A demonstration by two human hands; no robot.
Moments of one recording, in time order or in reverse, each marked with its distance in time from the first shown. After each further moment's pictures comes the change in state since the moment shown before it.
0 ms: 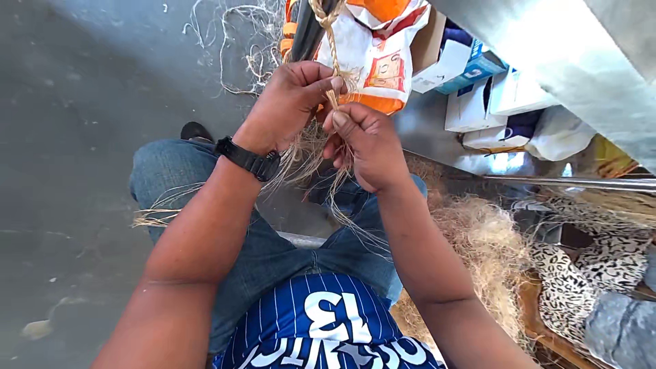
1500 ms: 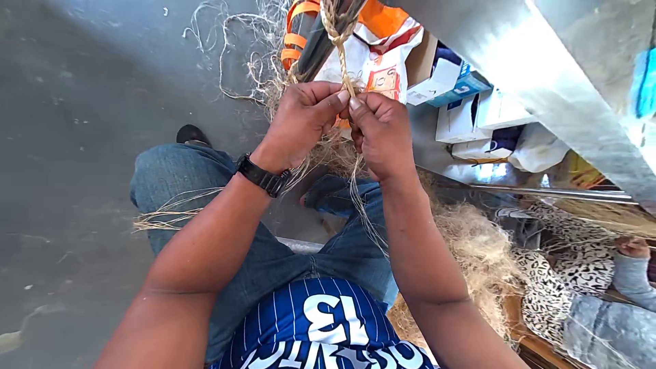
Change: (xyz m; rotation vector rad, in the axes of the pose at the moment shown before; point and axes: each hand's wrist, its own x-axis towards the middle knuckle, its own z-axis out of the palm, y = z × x) left_hand -0.008 -0.005 0.013 -0.075 0.082 0.075; right_hand 0.028 -0.007 -0.010 -0.275 0.197 -0.102
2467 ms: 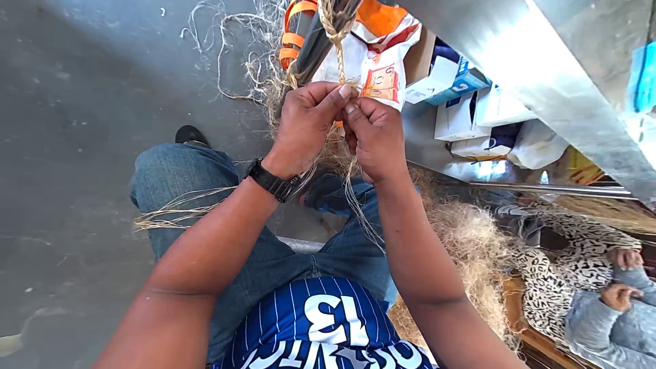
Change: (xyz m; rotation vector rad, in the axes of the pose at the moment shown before) left_hand -0.004 -0.006 0.017 -0.050 0.141 0.045; right_hand -0.006 0.009 0.009 0.040 0.034 -0.010
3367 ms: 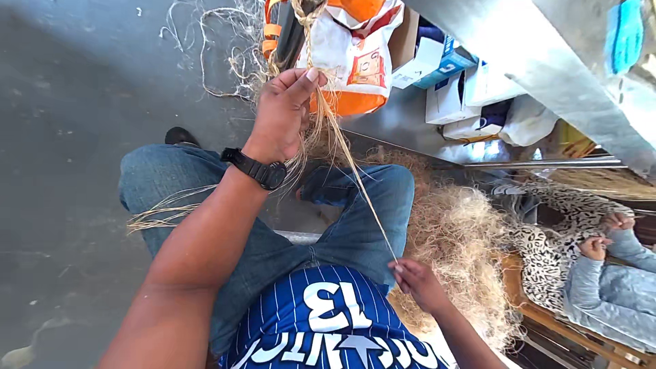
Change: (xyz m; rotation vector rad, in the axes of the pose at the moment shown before) left_hand 0.001 -0.005 -0.012 -0.133 0.033 -0.161; right_hand -0.328 0.097 -0.140 0.030 -0.053 0.708
